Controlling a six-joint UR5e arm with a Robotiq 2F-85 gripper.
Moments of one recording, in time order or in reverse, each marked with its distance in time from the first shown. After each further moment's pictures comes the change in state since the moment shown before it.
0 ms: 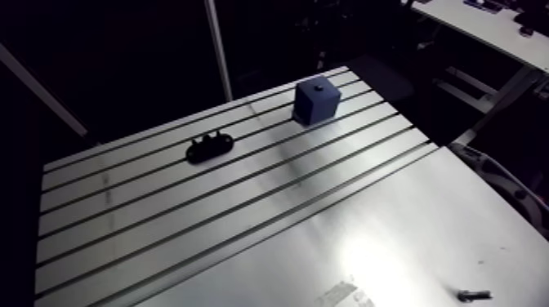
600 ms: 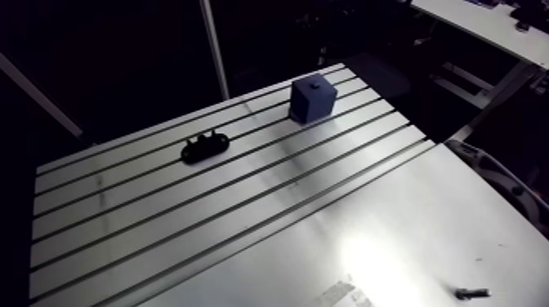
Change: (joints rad) arm -0.016 0.010 -0.009 -0.006 -0.005 0.003
